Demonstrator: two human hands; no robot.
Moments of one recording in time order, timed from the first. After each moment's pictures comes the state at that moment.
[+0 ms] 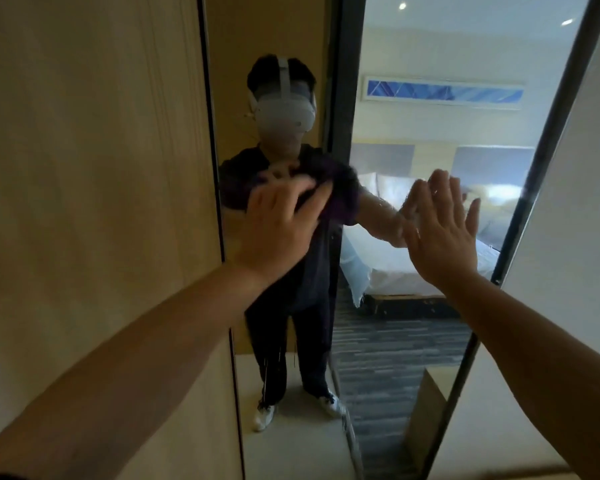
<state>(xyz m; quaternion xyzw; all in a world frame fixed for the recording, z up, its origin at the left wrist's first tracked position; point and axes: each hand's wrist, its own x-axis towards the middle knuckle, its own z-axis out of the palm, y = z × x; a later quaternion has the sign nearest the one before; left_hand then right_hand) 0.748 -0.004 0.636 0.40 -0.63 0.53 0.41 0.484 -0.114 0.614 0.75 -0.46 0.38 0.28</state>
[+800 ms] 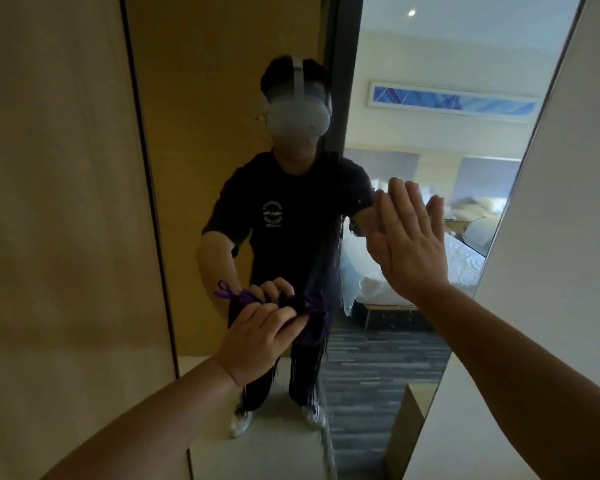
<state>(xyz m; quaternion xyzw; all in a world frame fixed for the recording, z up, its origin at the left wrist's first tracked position) 0.702 -0.035 0.458 0.42 -0.70 0.51 0.27 0.452 -0.156 0.604 0.78 -0.28 0.47 0.31</state>
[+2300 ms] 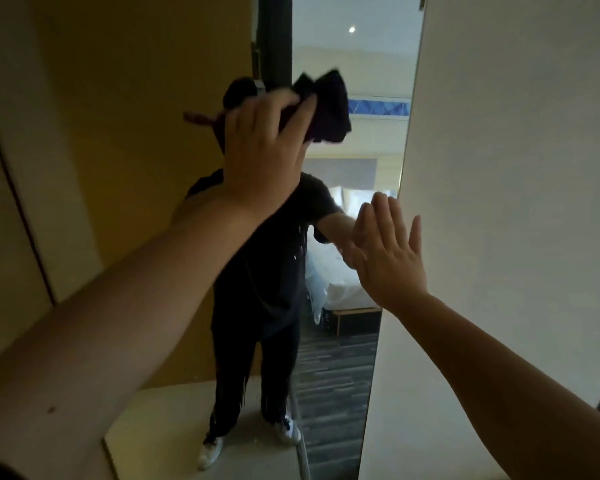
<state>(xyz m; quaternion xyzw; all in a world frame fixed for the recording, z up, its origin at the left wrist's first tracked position) 0.558 -0.114 0.747 0.40 -0.58 0.57 0.43 0.344 -0.177 0.605 0.77 -0.44 0.36 0.29</state>
